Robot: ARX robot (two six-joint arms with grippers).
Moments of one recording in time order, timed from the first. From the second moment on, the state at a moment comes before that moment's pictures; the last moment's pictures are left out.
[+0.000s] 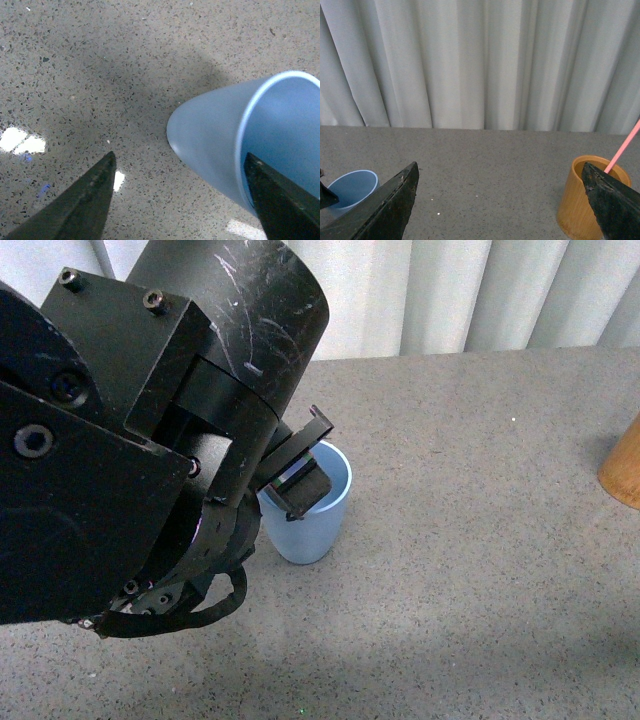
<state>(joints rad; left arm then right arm) -0.73 1.92 0.97 0.03 -0.31 -1.10 0.00 0.00 0.01 0.00 0.00 0.00</state>
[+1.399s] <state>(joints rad) 0.00 0.01 0.02 0.00 0.00 -0.01 0.00 0.00 0.01 0.00 0.00 0.00</state>
